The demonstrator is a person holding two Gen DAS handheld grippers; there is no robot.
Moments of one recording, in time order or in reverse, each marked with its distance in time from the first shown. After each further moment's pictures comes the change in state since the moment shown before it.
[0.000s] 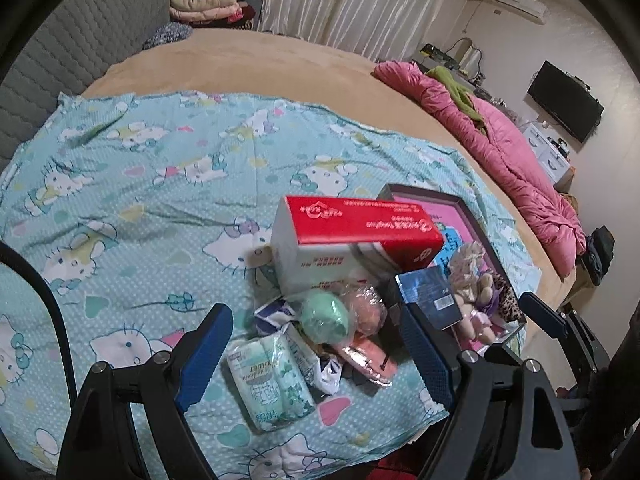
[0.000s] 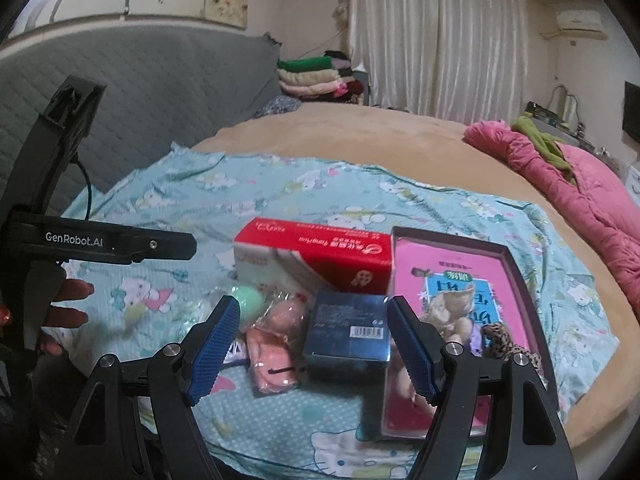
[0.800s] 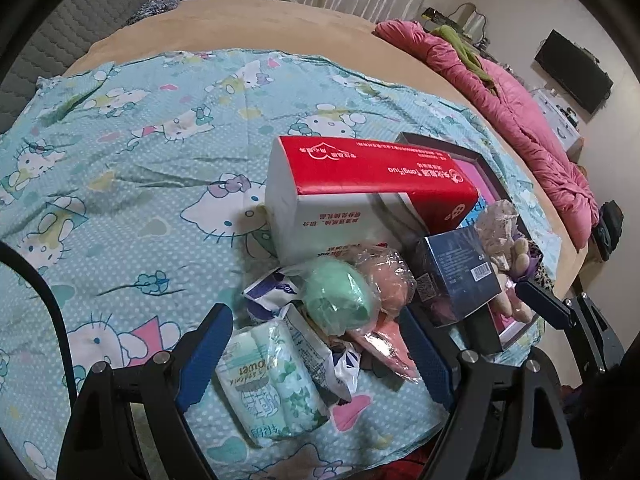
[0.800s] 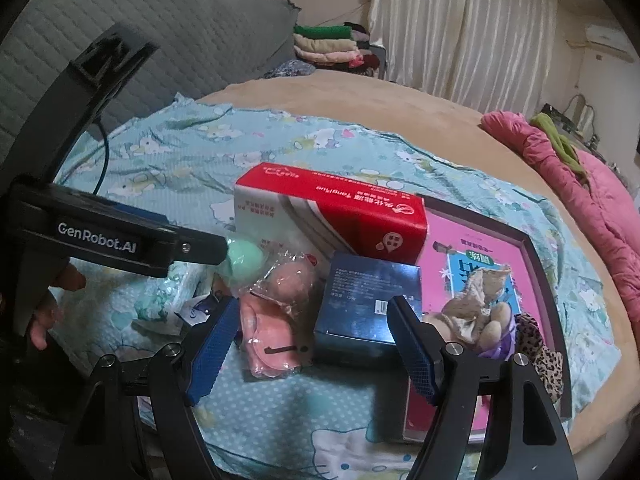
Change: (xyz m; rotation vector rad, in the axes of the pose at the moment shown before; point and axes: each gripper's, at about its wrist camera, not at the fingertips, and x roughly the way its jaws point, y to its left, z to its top) left arm 0.059 -0.001 -0.010 0.039 0.130 0.020; right arm 0.054 0.016 -0.020 -0.102 0.105 -0.014
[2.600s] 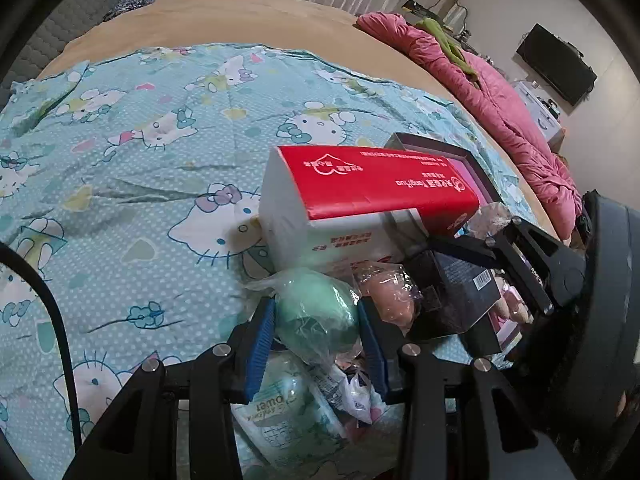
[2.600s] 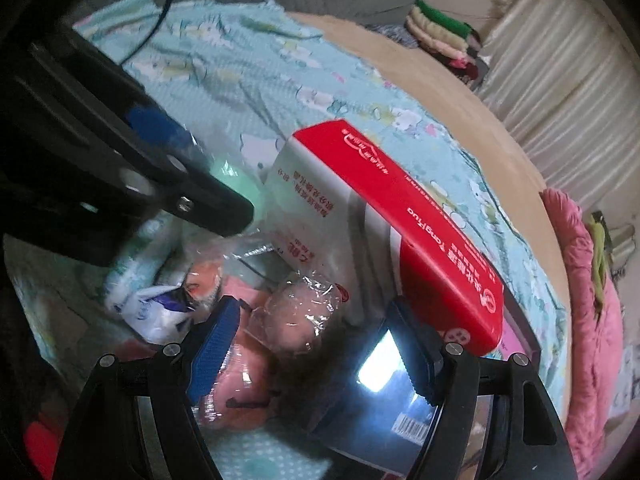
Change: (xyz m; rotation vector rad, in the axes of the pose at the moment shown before) left arm 0.012 0.022 0.021 0.030 0.031 -0.089; right arm 0.101 0.041 0.037 -0.511 0.205 0.018
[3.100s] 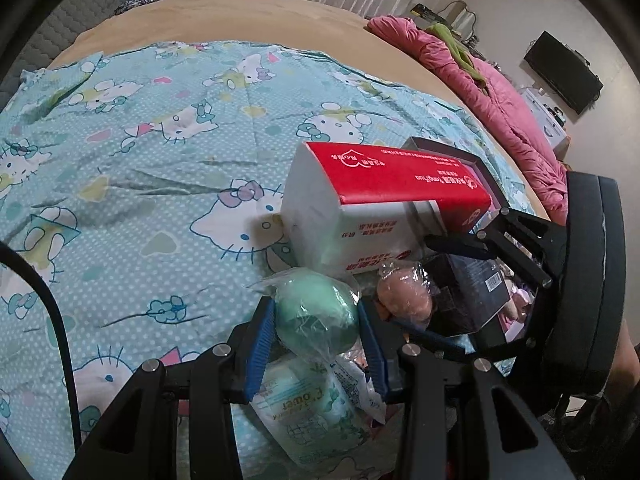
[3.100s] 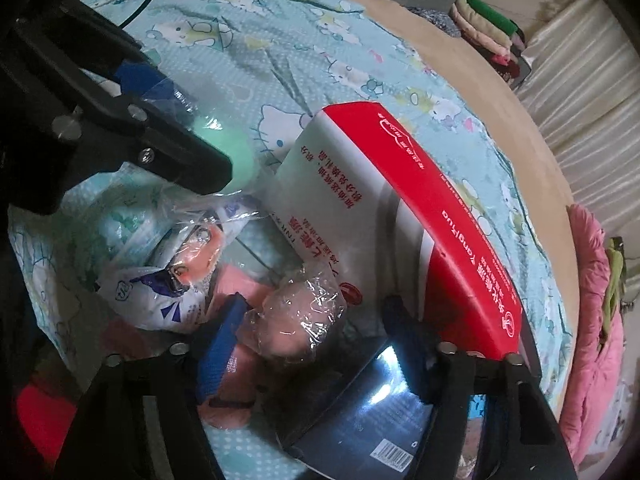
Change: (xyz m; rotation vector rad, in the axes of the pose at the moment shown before) left arm -0.004 0.017 -0.004 -0.024 -0.006 0.011; right arm 0.018 -0.004 0.009 -0.095 0.076 0.068
